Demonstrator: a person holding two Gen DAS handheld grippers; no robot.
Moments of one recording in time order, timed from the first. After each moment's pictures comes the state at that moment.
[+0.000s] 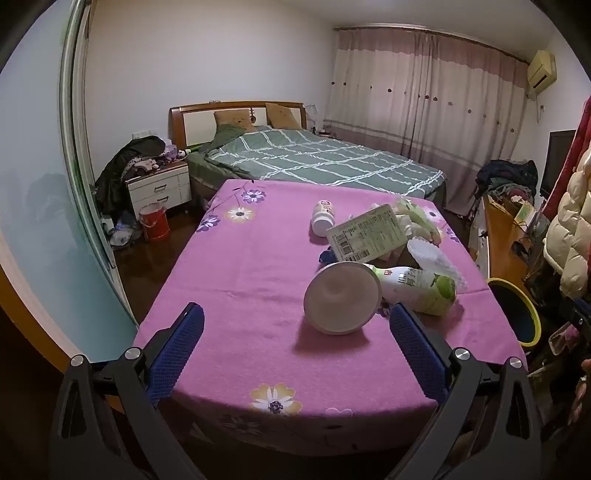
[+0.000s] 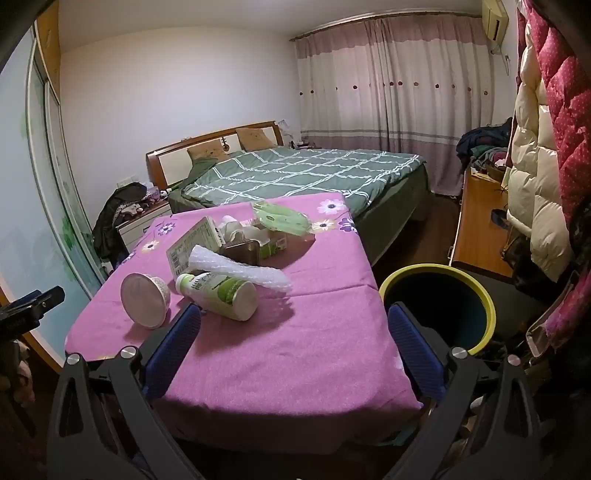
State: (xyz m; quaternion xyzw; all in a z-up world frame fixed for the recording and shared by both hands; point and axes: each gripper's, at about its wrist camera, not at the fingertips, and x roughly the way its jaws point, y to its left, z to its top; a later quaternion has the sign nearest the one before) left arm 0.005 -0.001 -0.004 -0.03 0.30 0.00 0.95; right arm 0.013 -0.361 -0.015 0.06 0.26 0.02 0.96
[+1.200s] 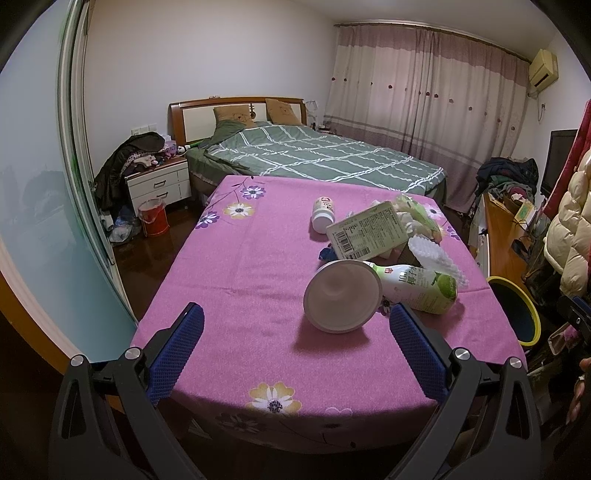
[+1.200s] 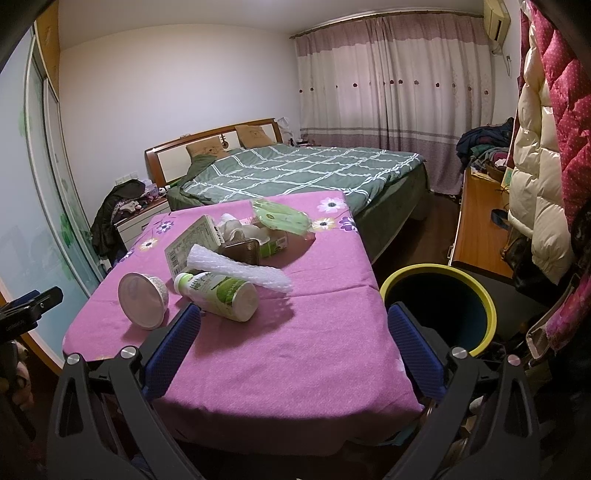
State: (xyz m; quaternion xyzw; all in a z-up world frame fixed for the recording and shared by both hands) left arm 0.009 0.000 -0.006 -0.03 0.31 0.00 0.95; right arm 0.019 -0.360 -0.018 0.06 0.27 0.02 0.96
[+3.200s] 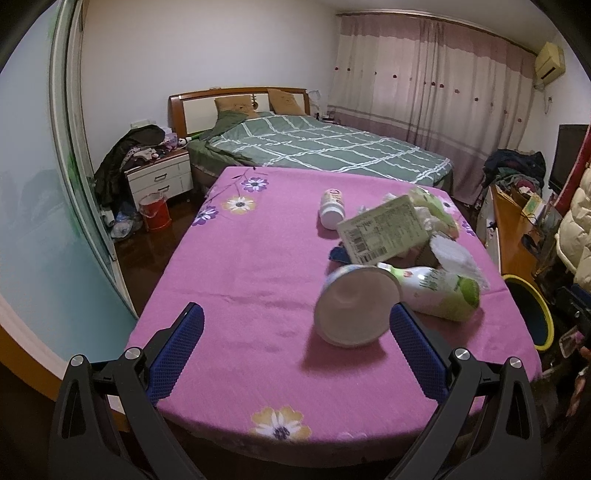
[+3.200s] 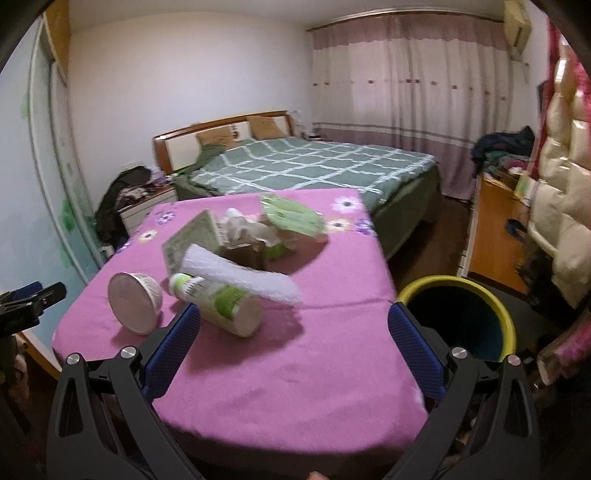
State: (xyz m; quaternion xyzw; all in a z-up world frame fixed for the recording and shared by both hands) left arm 0.051 0.009 -0.019 -0.03 0.33 0.02 0.94; right arm 0.077 -0.346 -0.030 0.03 0.29 0.06 0.95
